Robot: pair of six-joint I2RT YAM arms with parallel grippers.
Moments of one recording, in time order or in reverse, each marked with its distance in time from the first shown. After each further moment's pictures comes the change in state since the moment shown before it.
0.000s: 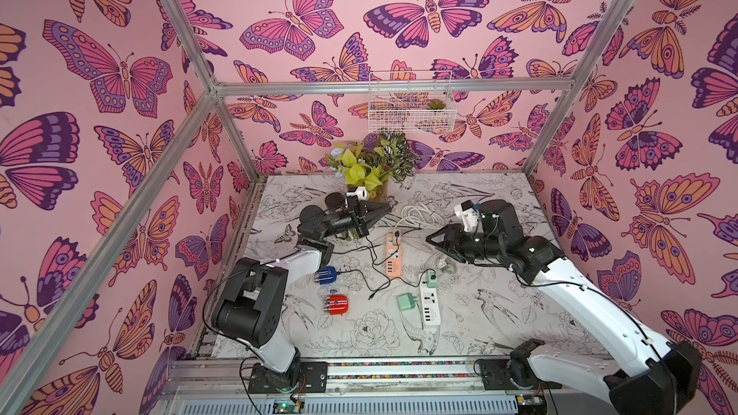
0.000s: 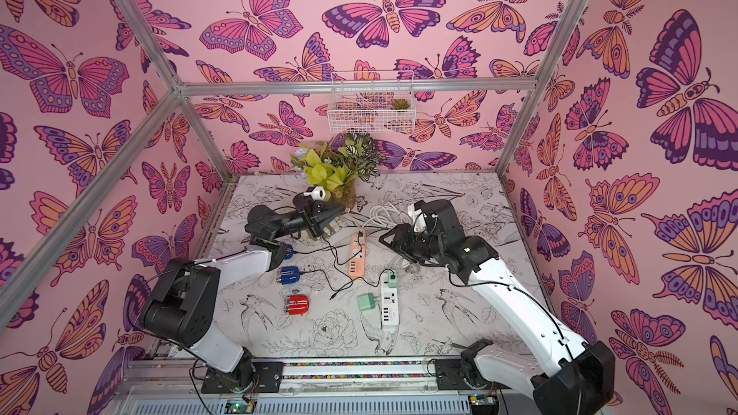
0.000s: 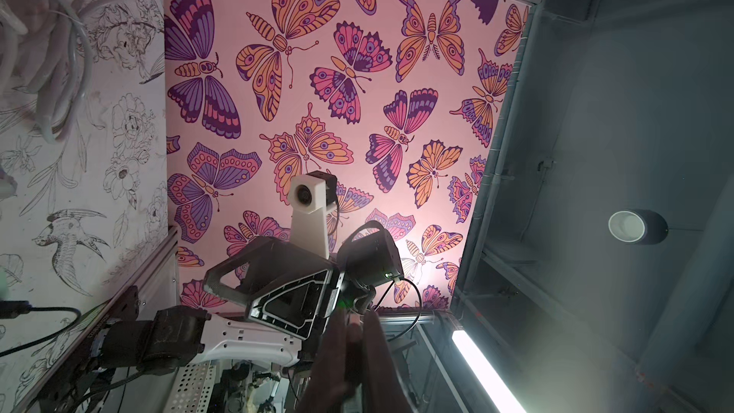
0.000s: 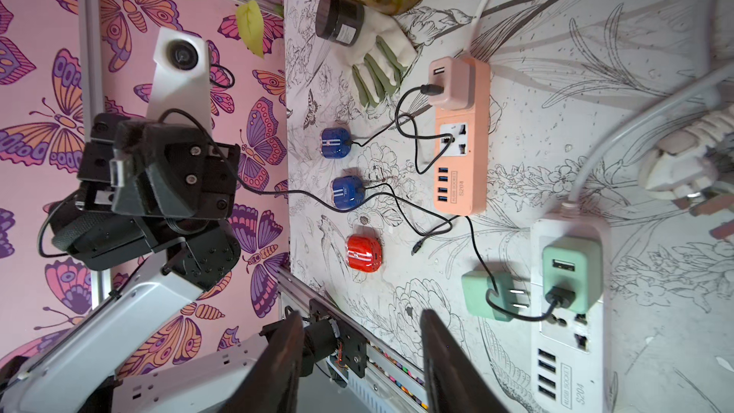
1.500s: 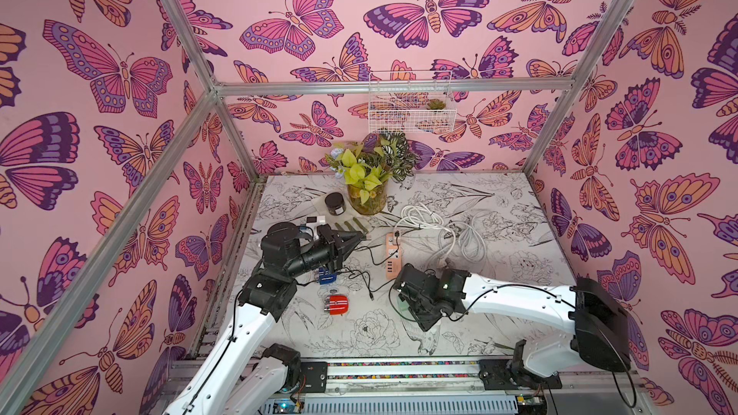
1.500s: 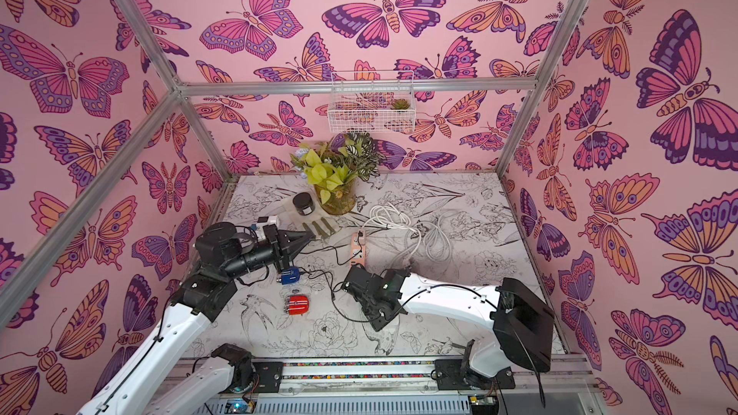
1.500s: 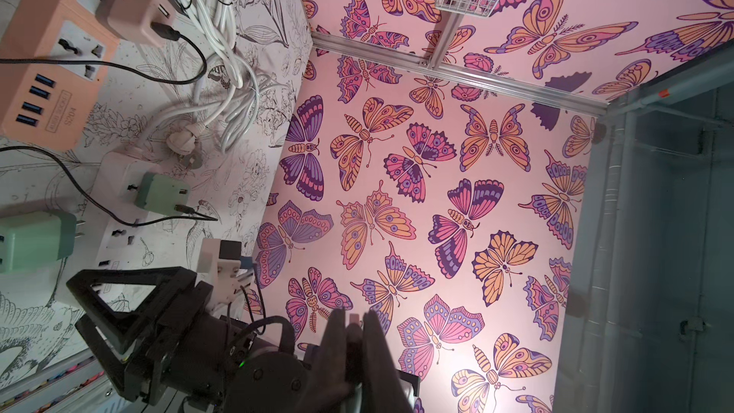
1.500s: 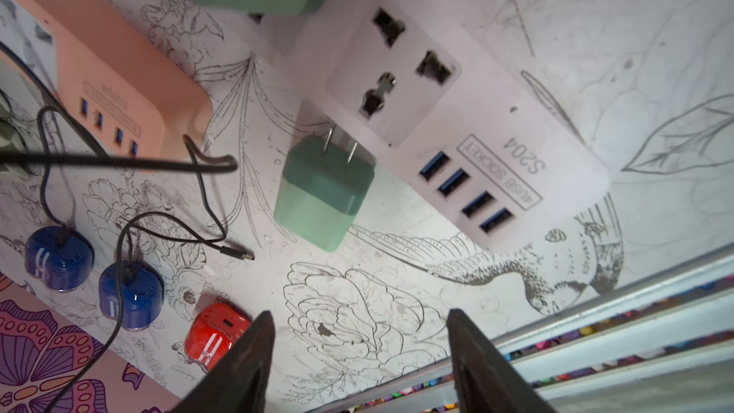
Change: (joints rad) left arm -0.001 -0.796 -0.048 -1.351 -0.348 0.478; right arm 0.629 0.368 -0.075 -0.148 0.550 1.145
